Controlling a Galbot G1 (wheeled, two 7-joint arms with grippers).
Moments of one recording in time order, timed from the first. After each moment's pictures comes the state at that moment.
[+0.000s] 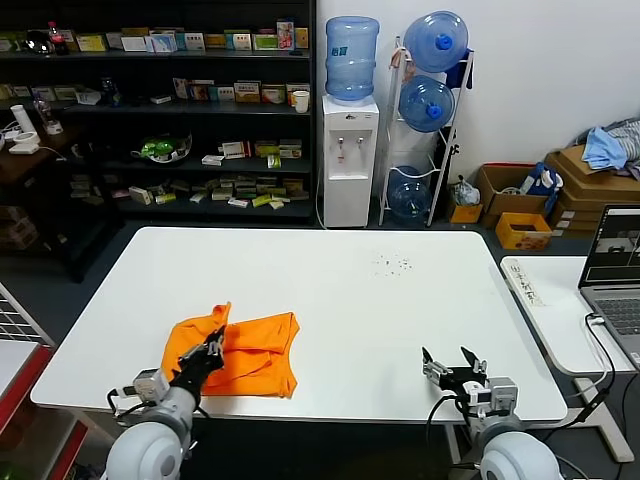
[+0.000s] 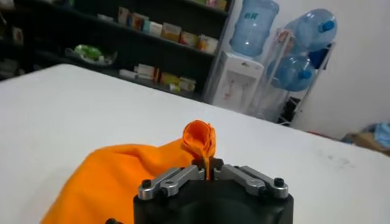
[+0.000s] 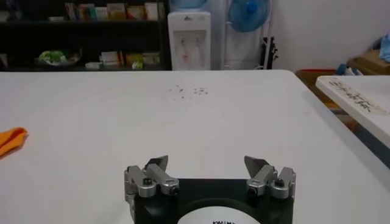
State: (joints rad) left arm 1.35 -1.15 -0.39 -1.96 -0.73 0.29 -0.26; right arm -1.41 1.07 0.41 1.96 0.58 -0.41 0.28
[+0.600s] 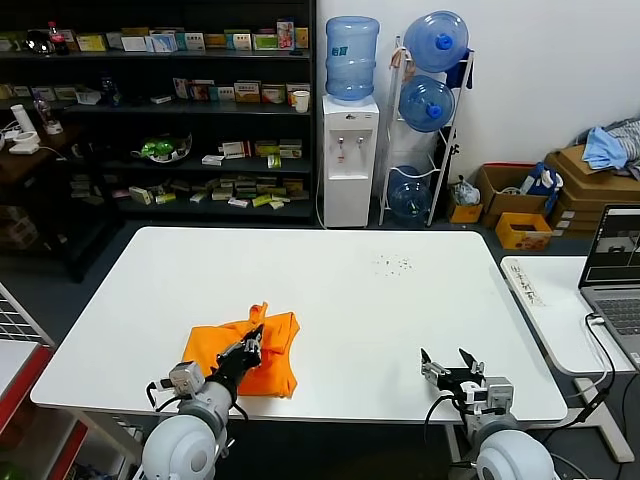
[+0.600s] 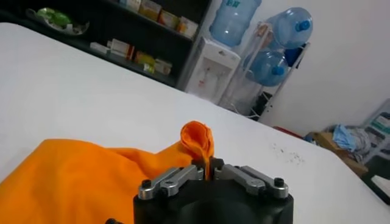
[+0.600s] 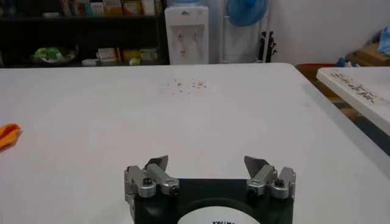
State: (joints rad) left arm 1.29 -1.21 -0.28 -1.98 -0.80 0.33 -0.31; right arm -1.39 1.08 0.40 1.94 0.58 -0.41 0.28
